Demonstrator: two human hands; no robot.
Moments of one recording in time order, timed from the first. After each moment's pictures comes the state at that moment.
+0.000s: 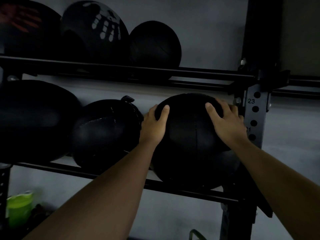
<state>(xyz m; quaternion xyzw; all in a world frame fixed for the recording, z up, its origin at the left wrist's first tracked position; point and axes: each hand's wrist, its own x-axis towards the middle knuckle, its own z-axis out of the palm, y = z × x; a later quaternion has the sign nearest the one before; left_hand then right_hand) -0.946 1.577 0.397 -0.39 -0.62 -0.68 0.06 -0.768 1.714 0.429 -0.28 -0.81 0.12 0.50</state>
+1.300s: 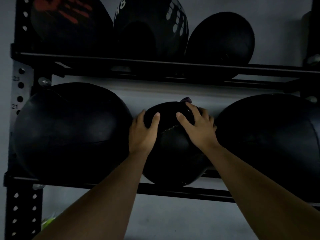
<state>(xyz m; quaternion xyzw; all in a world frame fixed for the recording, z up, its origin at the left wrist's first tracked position) -1.184 1.421 0.371 -0.35 -0.66 -0.66 0.09 -1.052 1.546 0.397 -0.25 -0.84 0.12 0.47</state>
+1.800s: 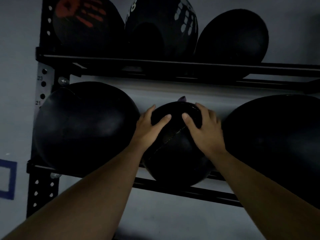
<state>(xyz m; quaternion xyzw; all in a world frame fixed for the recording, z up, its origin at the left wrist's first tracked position) -1.181 1.400 0.380 -0.41 -0.67 -0.61 0.04 -1.041 1.543 0.388 -0.21 -0.83 0.13 0.50</state>
